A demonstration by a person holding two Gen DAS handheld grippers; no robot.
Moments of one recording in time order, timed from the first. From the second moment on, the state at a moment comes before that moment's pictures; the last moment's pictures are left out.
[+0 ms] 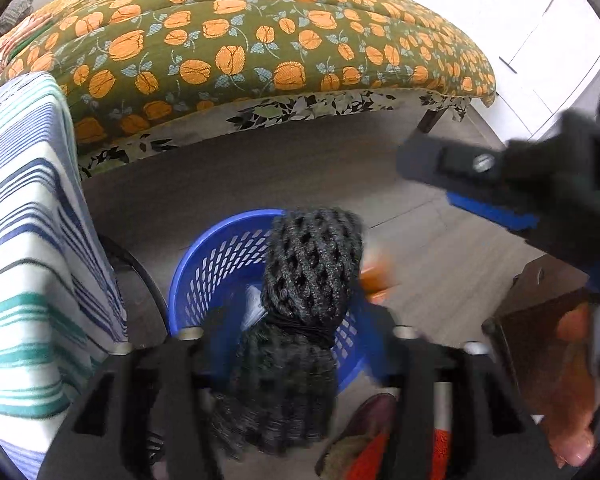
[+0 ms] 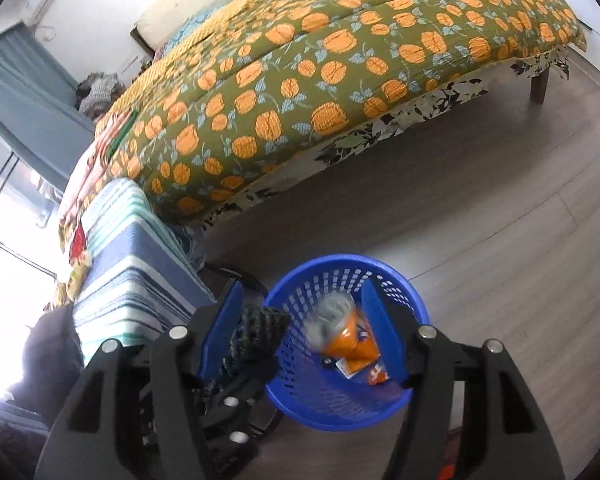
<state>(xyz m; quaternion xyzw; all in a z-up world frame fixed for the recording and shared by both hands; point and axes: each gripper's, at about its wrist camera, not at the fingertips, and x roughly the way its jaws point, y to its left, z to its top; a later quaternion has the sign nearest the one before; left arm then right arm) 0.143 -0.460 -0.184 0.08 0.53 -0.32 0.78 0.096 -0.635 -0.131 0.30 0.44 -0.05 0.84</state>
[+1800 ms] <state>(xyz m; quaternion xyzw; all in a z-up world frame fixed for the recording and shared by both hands) 0.197 0.049 -0.104 0.04 0.48 -0.07 0.88 0.100 -0.272 -0.118 -0.08 0.41 0.23 0.88</state>
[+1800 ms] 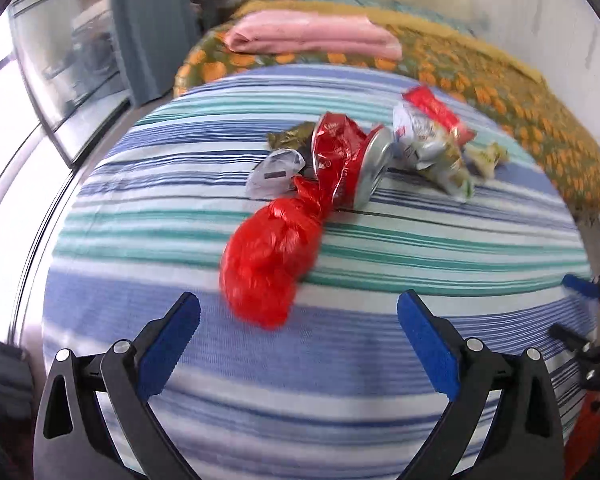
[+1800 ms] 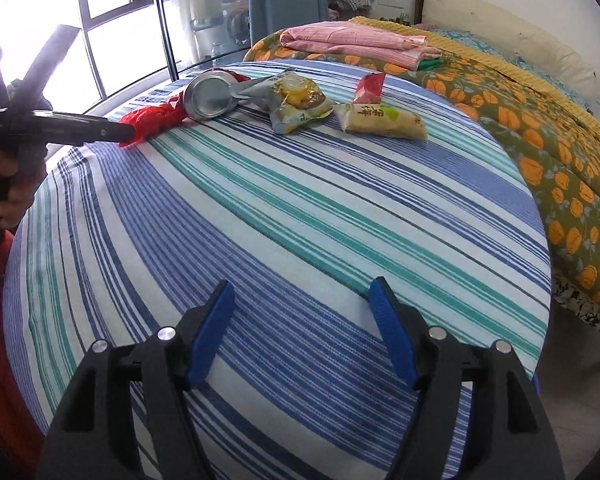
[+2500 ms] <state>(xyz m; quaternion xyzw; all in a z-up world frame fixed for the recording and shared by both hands) 0.212 0.051 -0.118 0.04 0.48 -0.09 0.87 0.119 -0.289 -0.116 -0.04 0.43 0.21 0.88</state>
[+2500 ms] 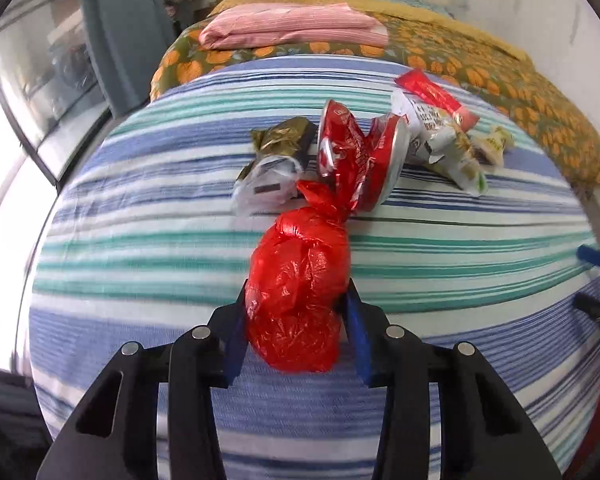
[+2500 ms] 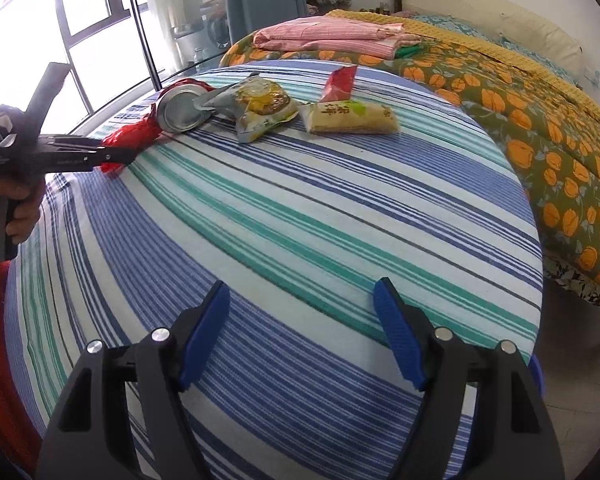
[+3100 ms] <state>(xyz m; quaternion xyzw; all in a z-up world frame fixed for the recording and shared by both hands) 0.147 -0.013 -0.122 0.05 0.48 -0.12 0.86 0.288 -0.276 -0.106 0.23 0.48 0.05 0.84</state>
